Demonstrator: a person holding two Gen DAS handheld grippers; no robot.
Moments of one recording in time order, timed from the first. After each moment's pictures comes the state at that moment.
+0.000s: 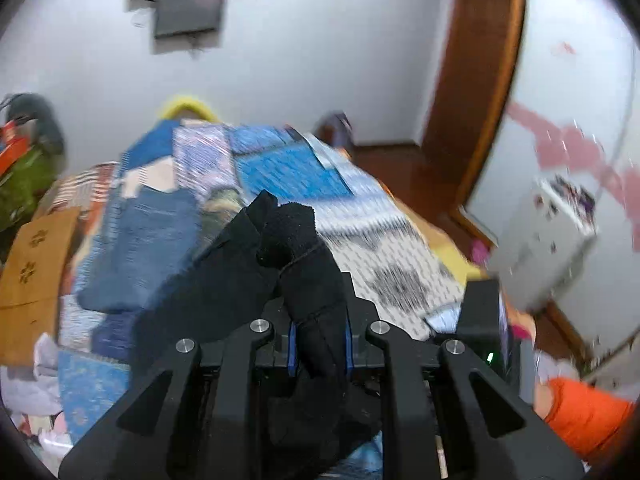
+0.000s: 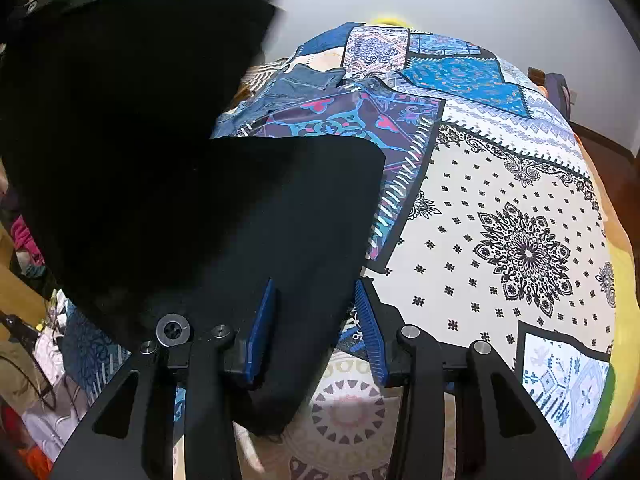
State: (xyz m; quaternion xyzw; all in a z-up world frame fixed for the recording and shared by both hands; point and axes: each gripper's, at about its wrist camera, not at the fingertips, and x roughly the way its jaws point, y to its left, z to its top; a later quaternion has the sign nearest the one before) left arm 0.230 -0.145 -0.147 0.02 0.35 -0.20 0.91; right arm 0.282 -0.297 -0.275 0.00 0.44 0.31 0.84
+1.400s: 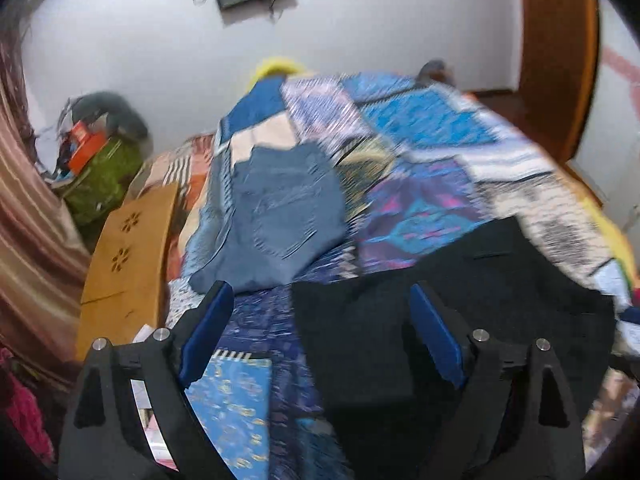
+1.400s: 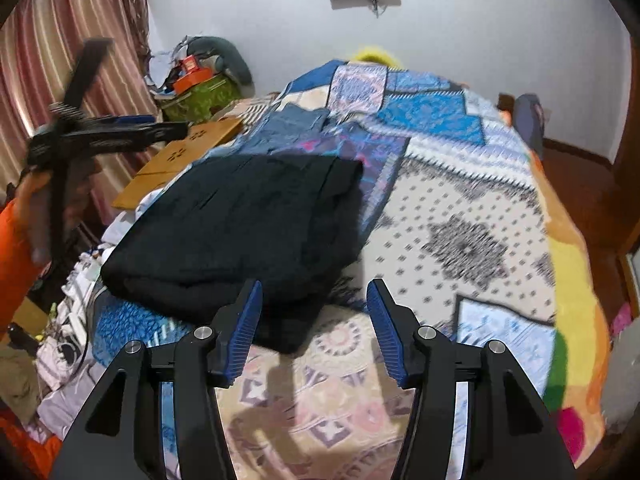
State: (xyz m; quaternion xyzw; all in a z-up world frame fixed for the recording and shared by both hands) left arm 0.306 -0.031 -0.195 0.12 0.42 0.00 0.90; right arm 0.234 -0.333 -0.229 0.01 0.40 0.29 0.87
